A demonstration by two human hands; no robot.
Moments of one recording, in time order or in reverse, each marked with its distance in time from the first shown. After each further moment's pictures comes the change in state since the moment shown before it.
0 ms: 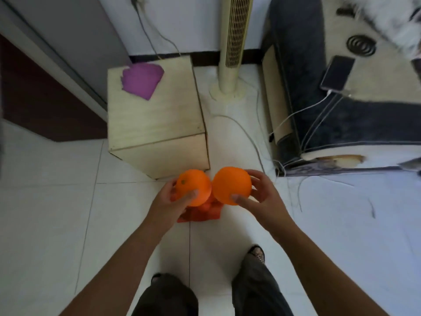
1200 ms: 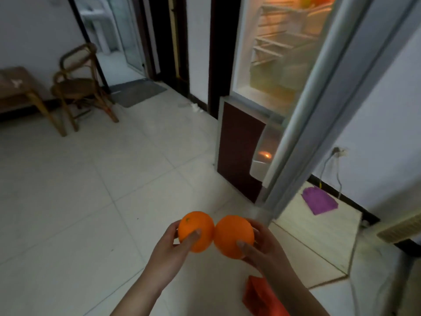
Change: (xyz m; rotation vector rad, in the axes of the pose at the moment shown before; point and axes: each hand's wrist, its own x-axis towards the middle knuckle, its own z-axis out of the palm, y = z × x) left_hand -0.380 -0.015 -0.300 -0.474 0.829 0.034; right_hand -0.201 -0.224 0.363 -0.212 -0.840 -0.165
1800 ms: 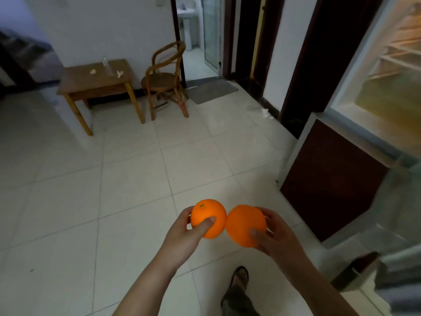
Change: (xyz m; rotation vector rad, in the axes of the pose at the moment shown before) left_hand 0.105 0.021 -0.164 -0.059 0.252 -0.043; right_hand 0.177 -0.037 0.160 -0.156 -0.299 -0.034
